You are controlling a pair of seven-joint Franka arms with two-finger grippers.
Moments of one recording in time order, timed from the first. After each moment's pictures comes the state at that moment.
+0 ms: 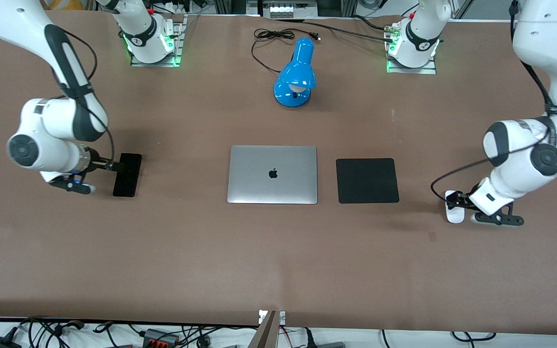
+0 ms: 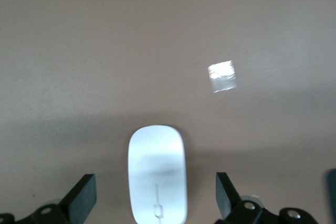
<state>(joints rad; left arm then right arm) 0.14 0.51 -0.03 -1.95 0.04 2.59 0.19 -0.02 0.39 -0.02 -2.08 -0.05 2.22 0.23</state>
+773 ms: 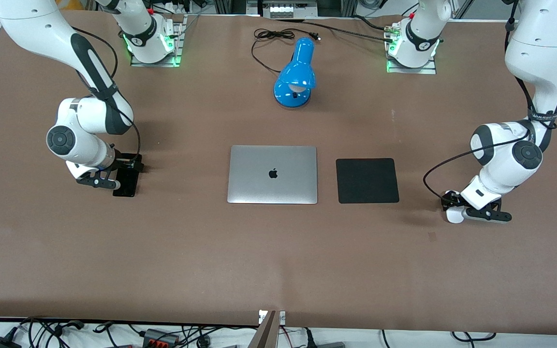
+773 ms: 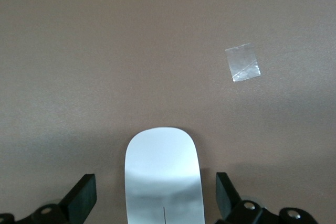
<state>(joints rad) 0.16 0.58 -0.04 -2.00 0.04 2.76 0.23 0.02 0.44 -0.02 -2.21 -0.05 2.50 0.19</state>
